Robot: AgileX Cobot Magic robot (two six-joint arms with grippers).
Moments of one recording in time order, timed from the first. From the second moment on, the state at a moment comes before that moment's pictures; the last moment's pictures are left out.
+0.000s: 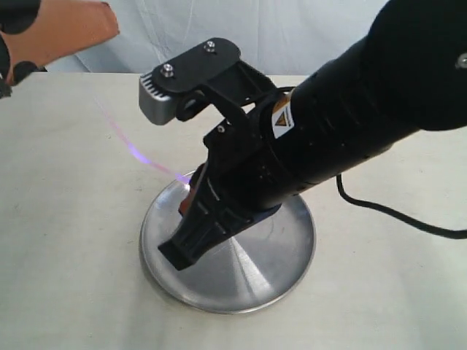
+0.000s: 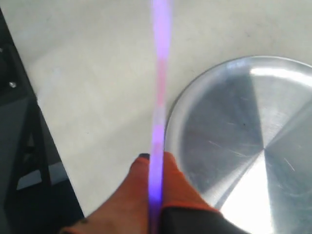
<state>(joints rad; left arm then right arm) -0.11 0.97 -0.69 1.45 -0.97 -1.86 0.81 1.40 -1.08 0.33 0.73 -0.26</state>
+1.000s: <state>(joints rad) -0.11 0.47 -0.77 1.74 -0.44 -1.85 0.66 1.87 -1.08 -0.03 0.52 -0.11</state>
